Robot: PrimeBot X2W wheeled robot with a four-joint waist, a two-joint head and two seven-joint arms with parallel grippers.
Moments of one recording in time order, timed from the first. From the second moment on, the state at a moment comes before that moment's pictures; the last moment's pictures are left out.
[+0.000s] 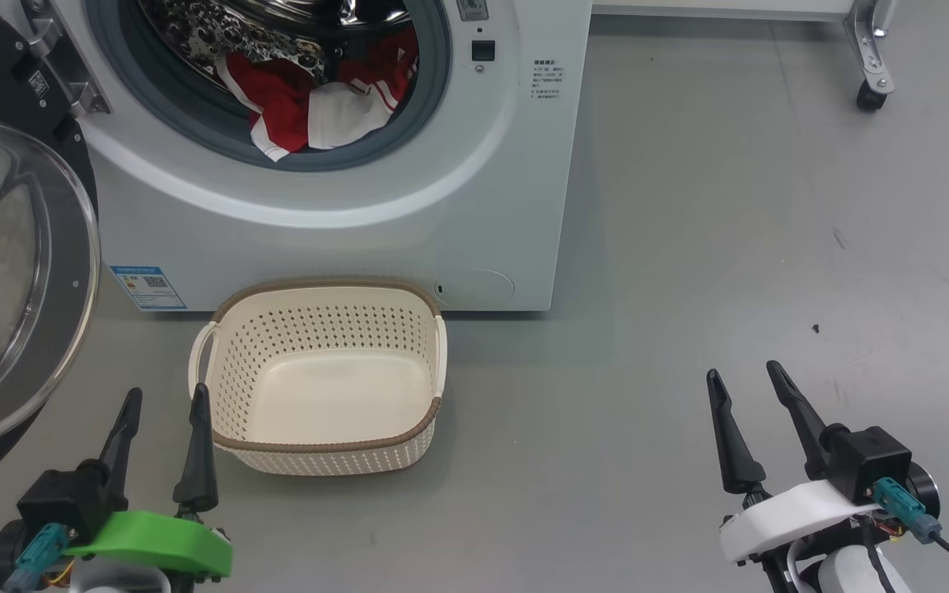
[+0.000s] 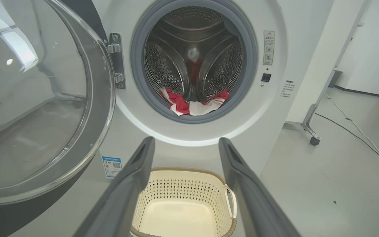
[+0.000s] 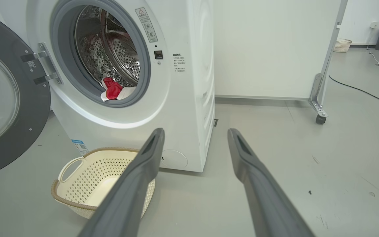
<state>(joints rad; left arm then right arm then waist) -0.05 0.08 -0.05 0.23 -0.38 -0.10 -0.25 -0.01 -0.05 0.15 0.20 0.25 0.06 -0.25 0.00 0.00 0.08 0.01</state>
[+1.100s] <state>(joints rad) -0.05 0.09 -0.07 0.21 -0.40 -0.11 -0.25 -0.01 -0.05 0.15 0.20 0.25 0.06 -0.25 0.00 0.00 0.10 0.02</state>
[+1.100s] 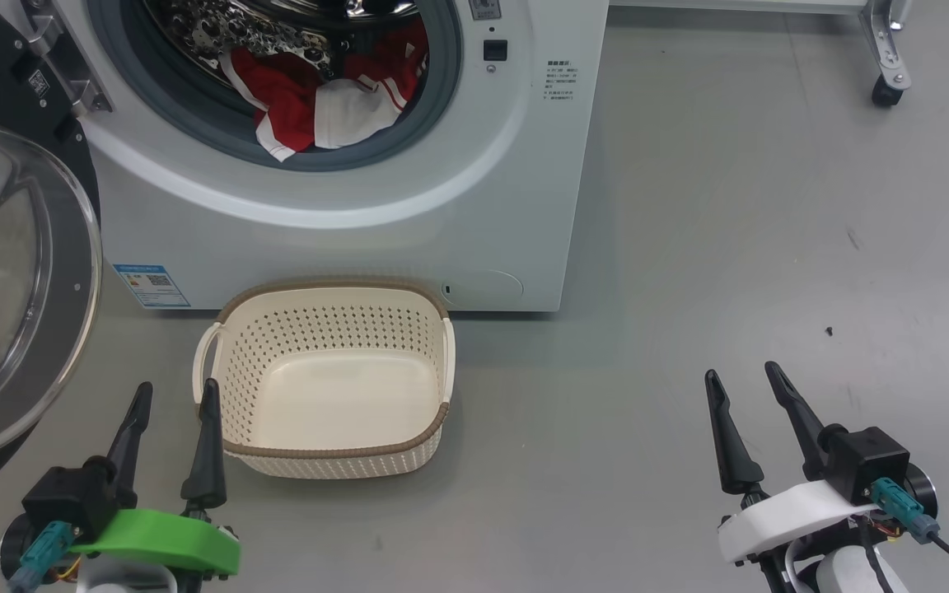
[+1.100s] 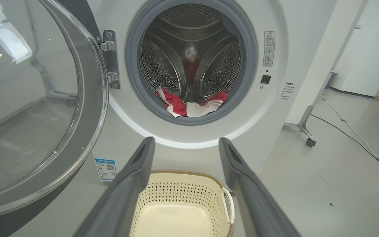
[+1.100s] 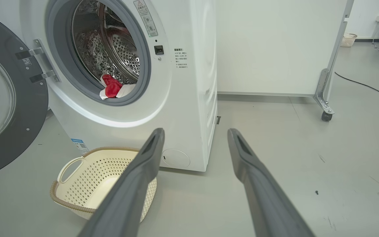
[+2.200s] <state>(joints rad) -0.05 0.09 -0.08 0.21 -0.38 -0.12 -0.25 -0.01 -0.05 0.15 0.23 0.25 0.06 -0.25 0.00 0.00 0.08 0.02</state>
